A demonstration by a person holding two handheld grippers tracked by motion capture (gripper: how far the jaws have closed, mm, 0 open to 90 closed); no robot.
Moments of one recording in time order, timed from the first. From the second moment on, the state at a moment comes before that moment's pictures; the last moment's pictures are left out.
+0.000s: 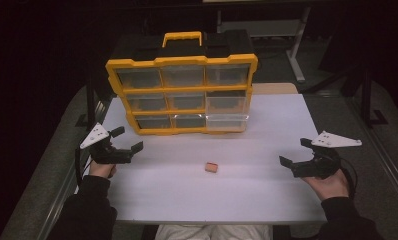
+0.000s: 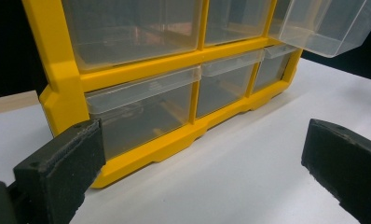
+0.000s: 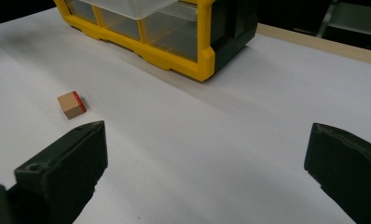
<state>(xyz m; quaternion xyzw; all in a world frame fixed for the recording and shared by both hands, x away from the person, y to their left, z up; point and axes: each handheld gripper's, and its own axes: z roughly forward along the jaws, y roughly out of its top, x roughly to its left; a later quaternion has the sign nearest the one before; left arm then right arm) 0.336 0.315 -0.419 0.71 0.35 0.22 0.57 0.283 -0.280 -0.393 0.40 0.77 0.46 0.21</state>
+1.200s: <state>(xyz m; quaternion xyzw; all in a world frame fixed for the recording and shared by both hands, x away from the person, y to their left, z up) 0.334 0.313 -0.420 0.72 0.35 0.22 0.56 0.279 -0.259 -0.373 0.35 0.79 0.46 0.19</state>
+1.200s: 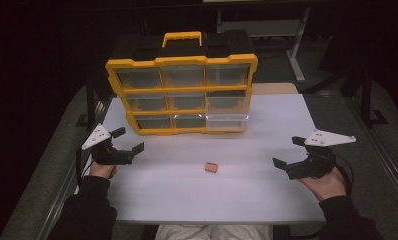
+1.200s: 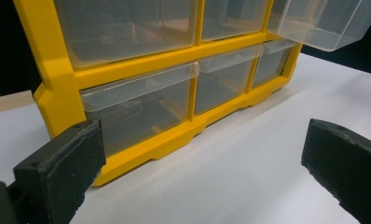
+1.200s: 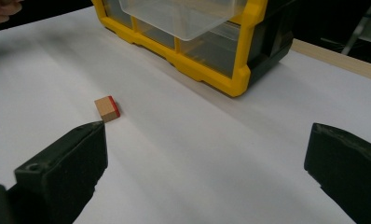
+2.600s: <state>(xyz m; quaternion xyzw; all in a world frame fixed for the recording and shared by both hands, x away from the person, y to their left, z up) 0.332 0.310 -0.421 0.72 0.35 0.22 0.55 0.300 -0.195 -0.362 0.29 0.86 0.41 0.11</state>
